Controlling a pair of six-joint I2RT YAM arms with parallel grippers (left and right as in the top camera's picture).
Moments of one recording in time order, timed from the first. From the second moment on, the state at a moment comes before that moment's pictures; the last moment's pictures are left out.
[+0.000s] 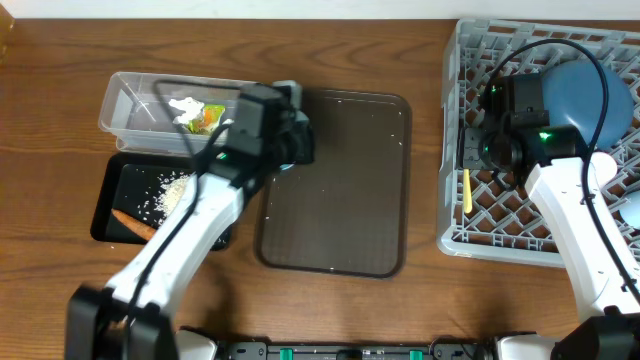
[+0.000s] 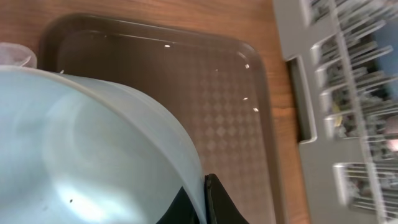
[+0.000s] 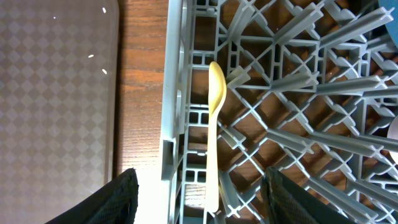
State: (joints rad) left arm -0.37 1.53 1.09 -0.36 0.24 -0.41; right arm 0.12 1.50 1.24 -0.86 0.07 0.17
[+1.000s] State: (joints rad) left arm -0.59 1.84 1.13 -0.27 0.11 -0.35; right arm 0.12 1.50 1.24 -0.82 0.07 0.17
